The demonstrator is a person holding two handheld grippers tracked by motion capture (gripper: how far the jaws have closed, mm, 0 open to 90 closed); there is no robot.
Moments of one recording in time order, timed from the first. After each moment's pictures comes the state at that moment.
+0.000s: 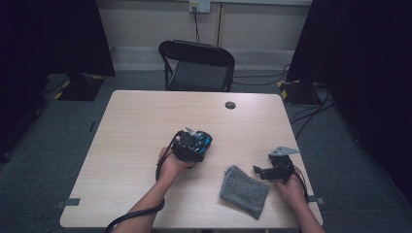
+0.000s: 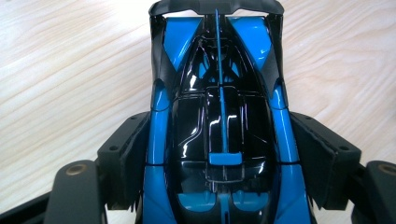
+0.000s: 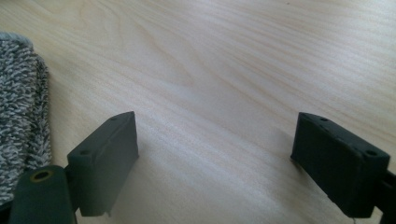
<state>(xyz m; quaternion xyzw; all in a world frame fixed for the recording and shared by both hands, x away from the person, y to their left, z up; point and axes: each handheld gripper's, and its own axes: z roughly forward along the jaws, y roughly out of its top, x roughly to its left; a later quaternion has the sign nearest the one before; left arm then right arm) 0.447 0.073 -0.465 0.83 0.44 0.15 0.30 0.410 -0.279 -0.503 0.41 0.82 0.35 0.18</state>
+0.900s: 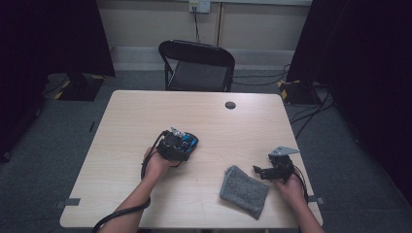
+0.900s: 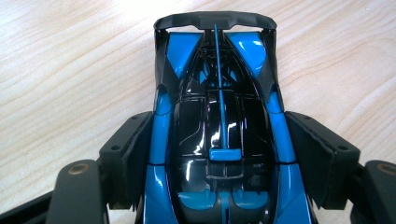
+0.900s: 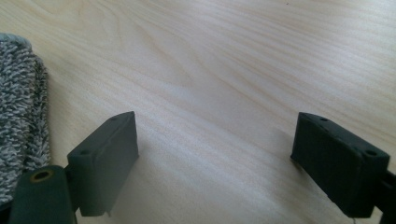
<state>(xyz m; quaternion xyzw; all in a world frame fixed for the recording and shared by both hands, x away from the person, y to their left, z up) 0.456 0.120 -0.477 0.84 0.43 0.15 0.29 0.410 -0.279 -0.503 0.42 0.82 0.35 0.18</state>
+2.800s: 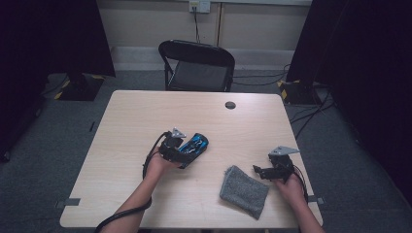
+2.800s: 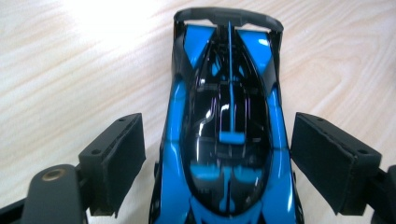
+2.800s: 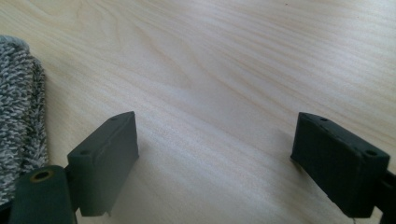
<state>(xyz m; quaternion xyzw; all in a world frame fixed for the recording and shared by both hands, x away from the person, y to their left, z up) 0.451 0.121 -0.482 0.83 0.40 0.12 0.36 0.411 -0.279 -0.503 0.42 0.82 0.35 0.18</state>
